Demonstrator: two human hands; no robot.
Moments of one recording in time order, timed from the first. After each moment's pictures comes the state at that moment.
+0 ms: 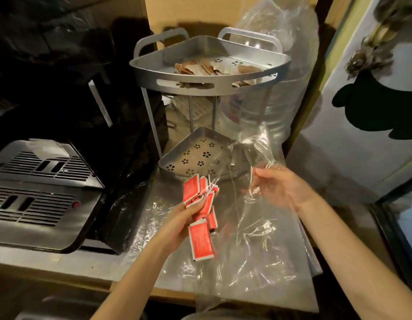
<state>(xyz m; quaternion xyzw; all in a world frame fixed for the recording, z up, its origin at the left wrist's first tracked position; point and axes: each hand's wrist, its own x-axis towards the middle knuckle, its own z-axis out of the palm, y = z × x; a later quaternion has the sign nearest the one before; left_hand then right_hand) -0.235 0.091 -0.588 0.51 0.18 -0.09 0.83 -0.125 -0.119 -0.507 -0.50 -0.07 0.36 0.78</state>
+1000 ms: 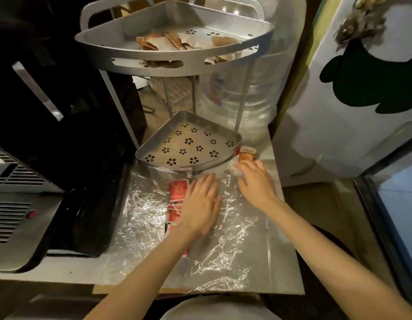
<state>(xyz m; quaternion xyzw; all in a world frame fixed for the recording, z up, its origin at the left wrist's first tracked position) -0.190 0.031 -0.624 0.98 -0.05 0.03 0.17 -0.105 -0.119 -0.601 -0.96 -0.21 -0.03 0.19</state>
